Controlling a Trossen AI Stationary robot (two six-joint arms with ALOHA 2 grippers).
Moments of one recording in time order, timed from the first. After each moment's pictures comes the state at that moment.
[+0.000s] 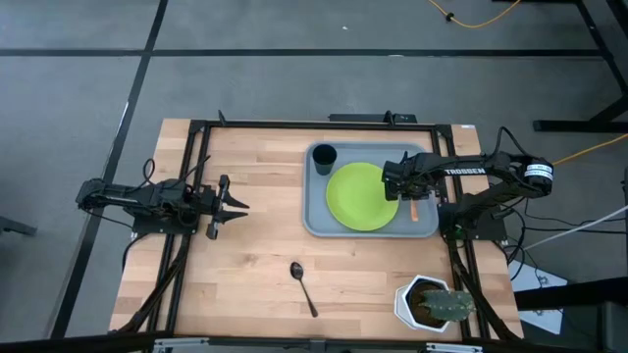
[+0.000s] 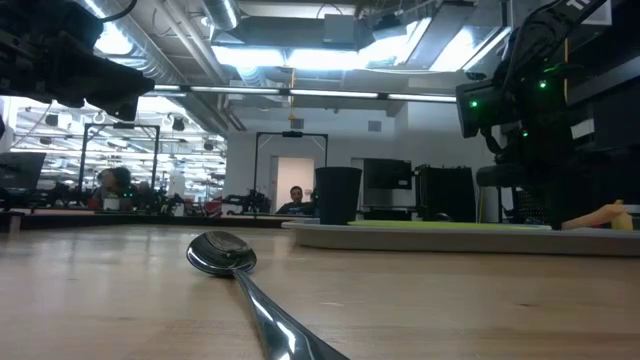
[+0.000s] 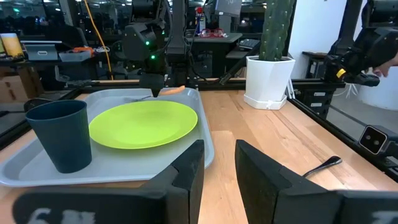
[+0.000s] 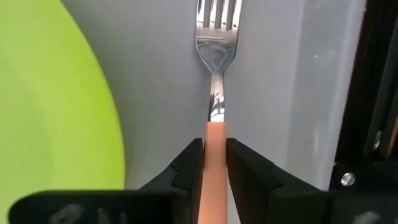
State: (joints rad) left arm -0.09 0.02 0.01 0.02 -0.01 -0.02; right arm -0.36 1.40 0.68 -0.99 0.14 1.23
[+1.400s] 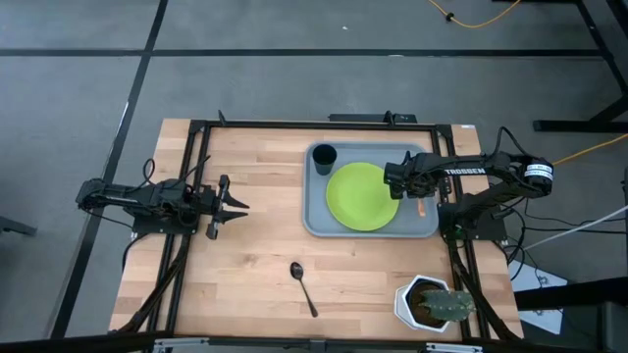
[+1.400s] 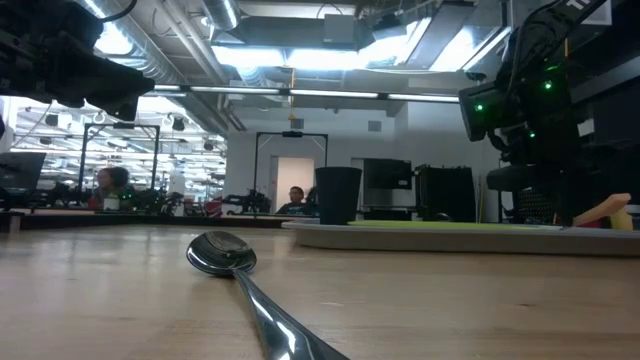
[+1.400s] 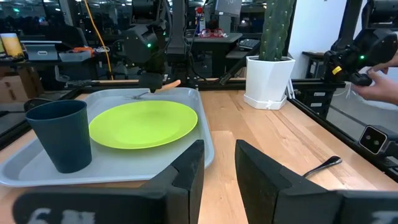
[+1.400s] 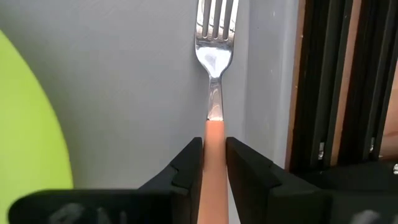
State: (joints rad) left arm -0.09 0.02 0.01 0.02 -0.01 -0.02; right arm -0.36 1.40 0.68 -1.07 0.24 1.23
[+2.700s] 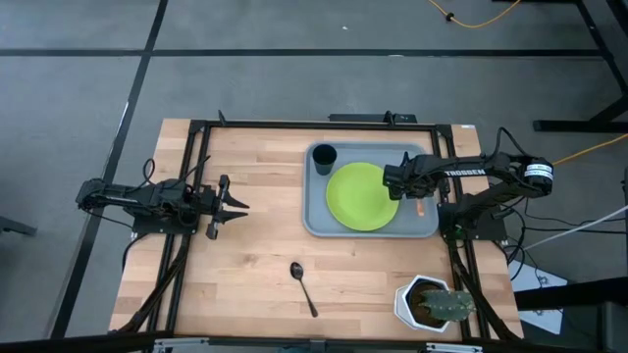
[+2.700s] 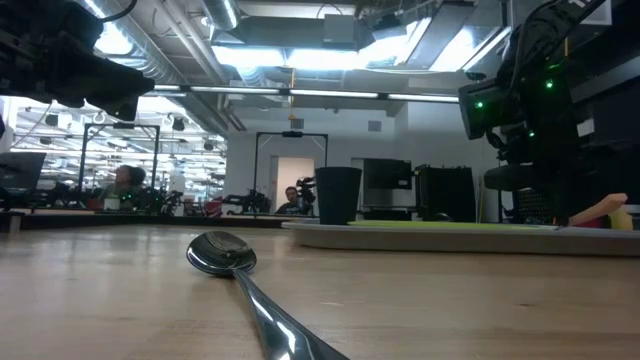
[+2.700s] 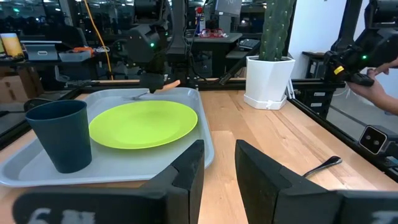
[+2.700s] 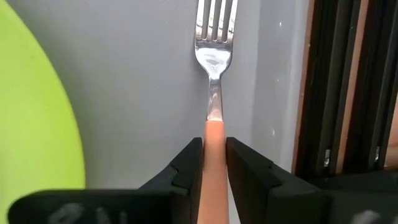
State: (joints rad) left arm -0.09 0.02 0.01 0.02 -0.01 -0.02; right arm -0.32 1.40 0.68 -1.05 0.27 1.23
